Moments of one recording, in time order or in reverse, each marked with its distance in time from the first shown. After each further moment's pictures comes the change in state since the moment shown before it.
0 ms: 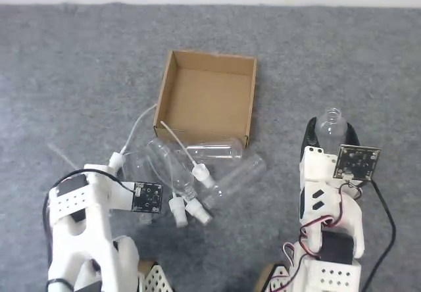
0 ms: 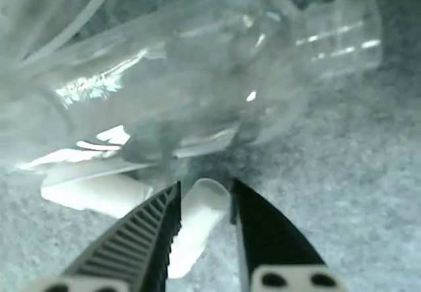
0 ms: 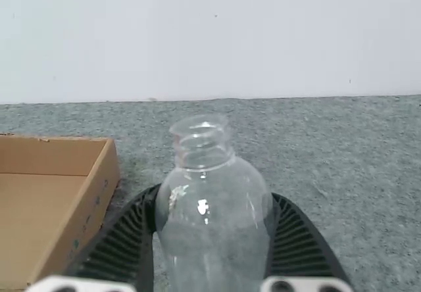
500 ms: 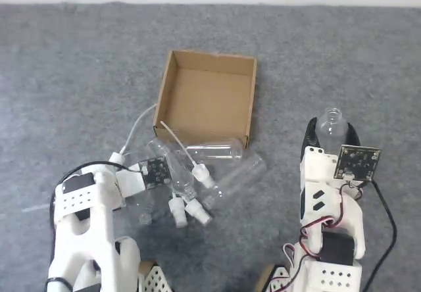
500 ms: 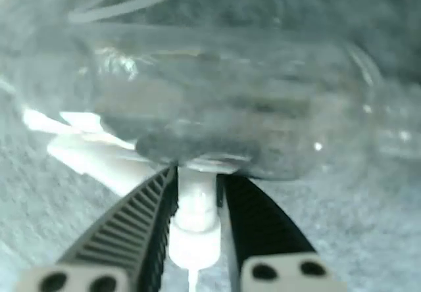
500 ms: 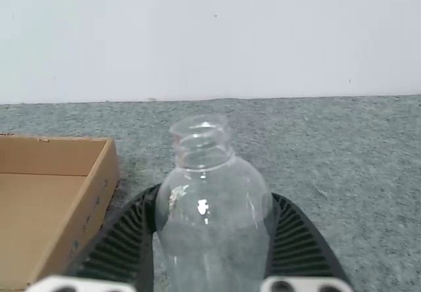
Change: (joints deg) left arm 4.8 0.0 -0.4 -0.1 28.8; right arm 0.0 0.0 0.0 0.0 0.0
